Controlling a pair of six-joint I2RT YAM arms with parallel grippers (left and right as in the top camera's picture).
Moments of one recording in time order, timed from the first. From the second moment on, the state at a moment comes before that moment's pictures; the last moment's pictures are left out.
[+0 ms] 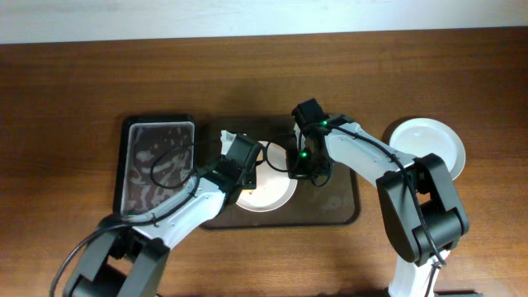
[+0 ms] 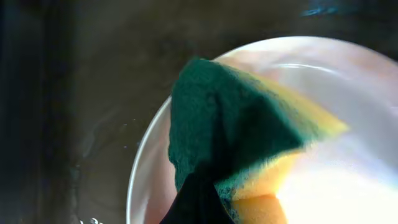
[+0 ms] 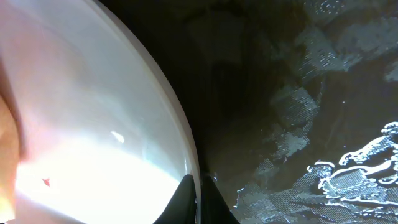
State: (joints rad) left arm -0.56 1.68 0.88 -0.29 -0.26 -0.47; right arm 0.41 1.98 1.27 -0.76 -0.29 0.36
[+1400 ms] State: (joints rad) left arm -0.50 1.62 0.88 -0.33 -0.03 -0.48; right arm 0.41 1.98 1.27 -0.76 -0.29 0.36
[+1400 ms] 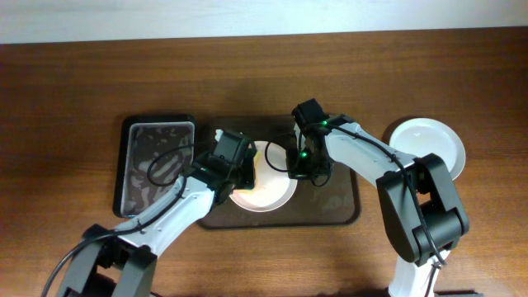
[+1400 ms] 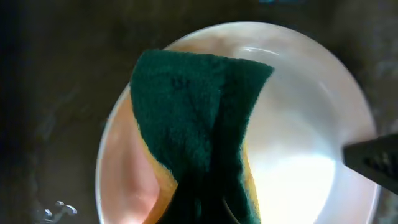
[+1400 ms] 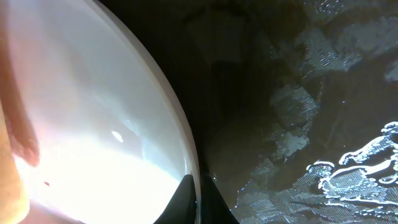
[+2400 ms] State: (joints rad) left arm -0.61 1.63 0.89 -0.34 -0.30 -0.46; right arm 0.41 1.98 1.27 -0.76 -0.30 0.36
